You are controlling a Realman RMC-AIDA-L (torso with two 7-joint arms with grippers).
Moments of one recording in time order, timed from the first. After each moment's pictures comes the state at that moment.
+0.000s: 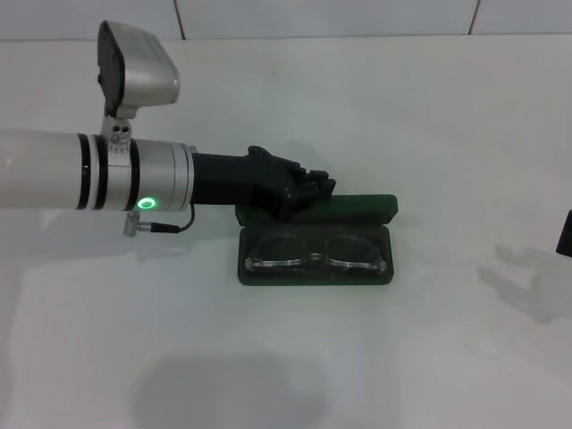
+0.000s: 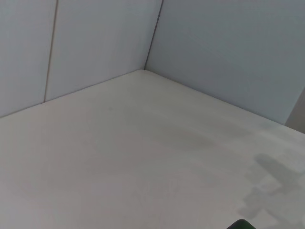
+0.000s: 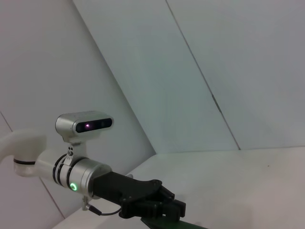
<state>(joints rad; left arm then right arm) -0.72 -2.09 1.06 0.48 1.83 1.25 -1.50 0.28 1.99 -0.48 -0.67 -1.91 -1.85 1.44</state>
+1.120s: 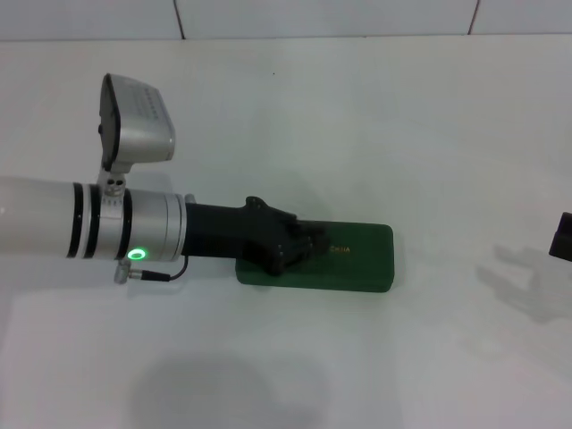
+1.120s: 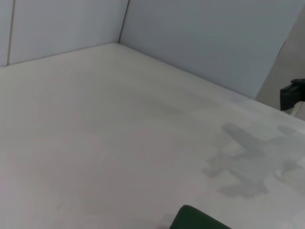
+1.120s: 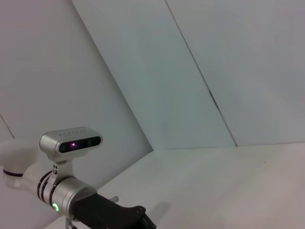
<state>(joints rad) -0.64 -2.10 1.14 0.47 1.82 1.30 -1.44 0.29 1.99 -0.48 -0.65 -1.92 -1.83 1.42</state>
